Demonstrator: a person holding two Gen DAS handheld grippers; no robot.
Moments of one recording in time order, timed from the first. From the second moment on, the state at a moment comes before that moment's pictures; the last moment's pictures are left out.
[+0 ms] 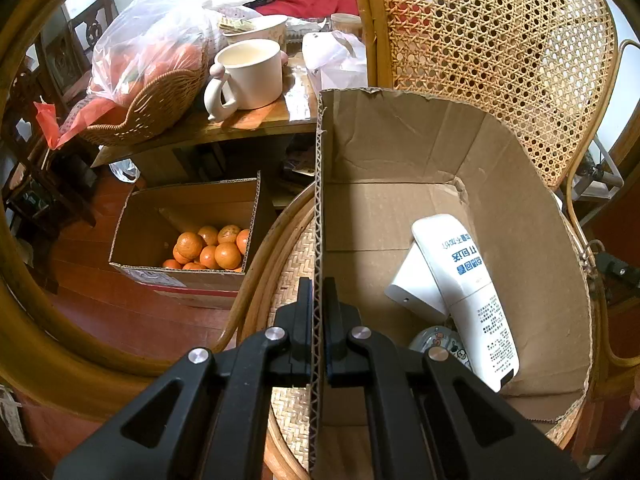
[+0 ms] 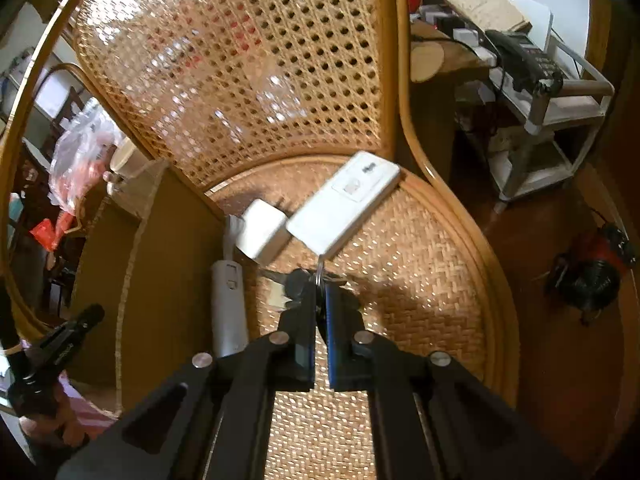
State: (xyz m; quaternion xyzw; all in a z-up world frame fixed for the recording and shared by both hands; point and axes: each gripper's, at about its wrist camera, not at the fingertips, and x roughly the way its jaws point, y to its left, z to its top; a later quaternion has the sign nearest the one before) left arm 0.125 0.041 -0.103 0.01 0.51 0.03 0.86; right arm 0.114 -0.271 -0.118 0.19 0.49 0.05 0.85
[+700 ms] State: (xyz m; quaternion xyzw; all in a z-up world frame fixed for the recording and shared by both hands) left arm 0.125 0.039 -0.103 0.02 0.51 0.03 0.86; right arm 0.096 -0.259 -0.067 0.20 0.38 0.04 0.91
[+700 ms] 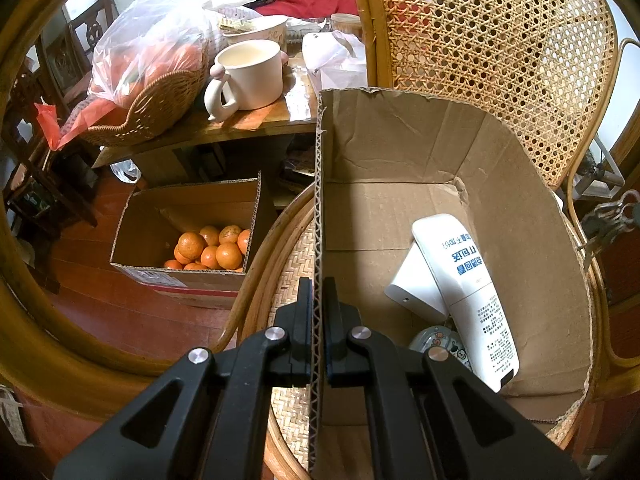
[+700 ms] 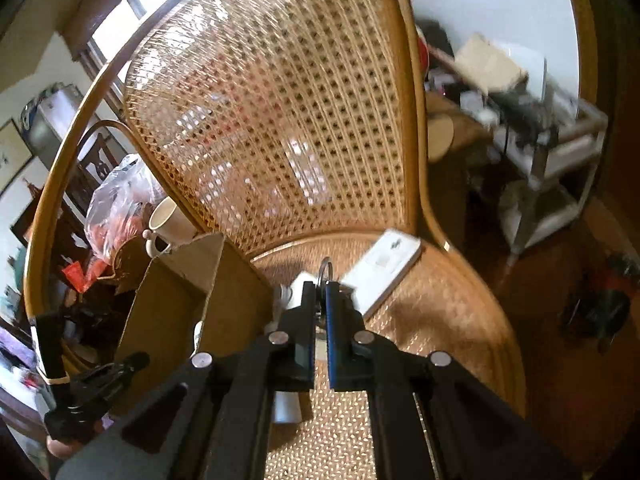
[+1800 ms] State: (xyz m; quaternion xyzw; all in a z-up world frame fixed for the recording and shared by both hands) left arm 0.125 0.039 -0.103 0.01 0.51 0.03 0.86; right arm 0.078 -0.124 -0.059 0.13 0.38 0.22 0.89
